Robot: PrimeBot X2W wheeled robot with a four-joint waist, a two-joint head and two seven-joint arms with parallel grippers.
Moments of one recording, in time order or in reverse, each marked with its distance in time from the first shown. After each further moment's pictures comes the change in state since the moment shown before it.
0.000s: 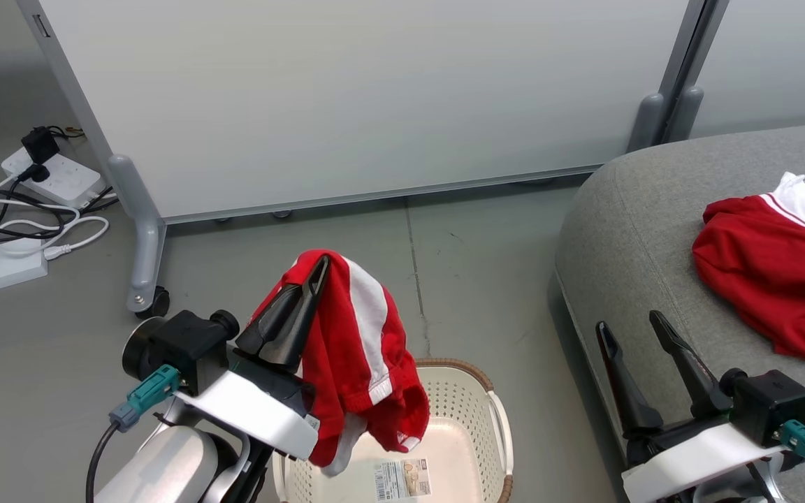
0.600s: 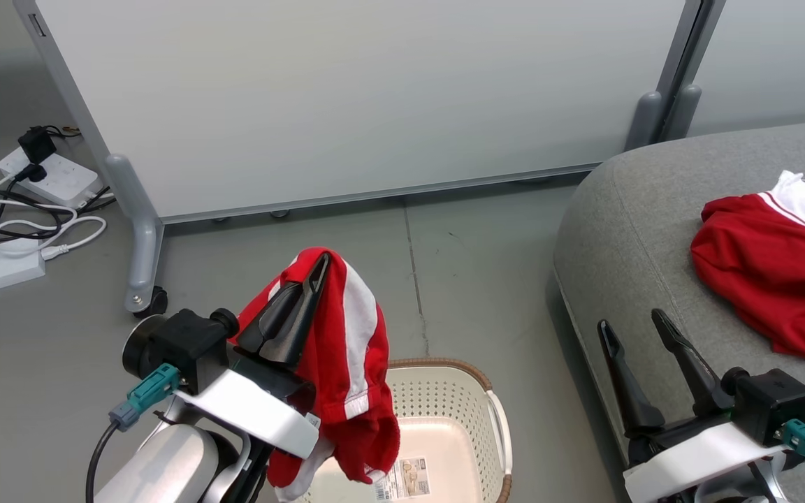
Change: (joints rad) left arm 0.000 -0.007 0.007 0.000 0.006 -0.004 0.000; right arm 0.000 0.000 -0.004 -0.006 -0.009 0.000 0.004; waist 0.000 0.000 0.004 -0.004
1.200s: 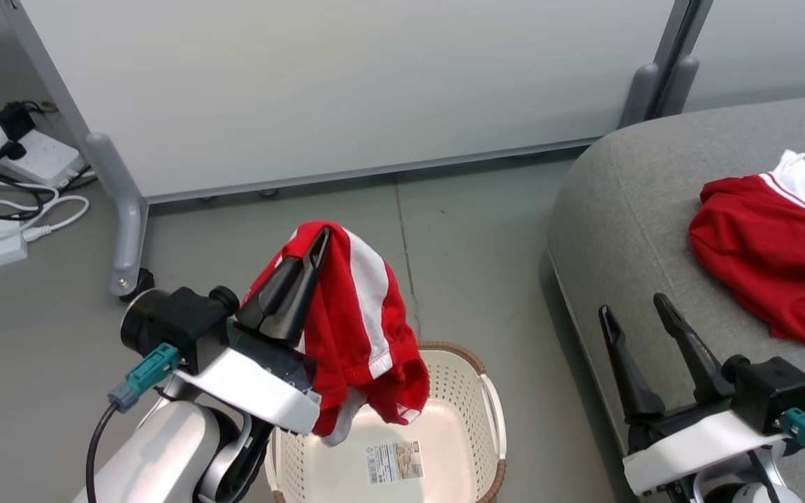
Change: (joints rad) left arm -0.062 -0.018 0.012 0.037 0.023 -0.023 -0.017; right arm -0.044 0.000 -0.005 0.016 -0.015 0.000 -0.017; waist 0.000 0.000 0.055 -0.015
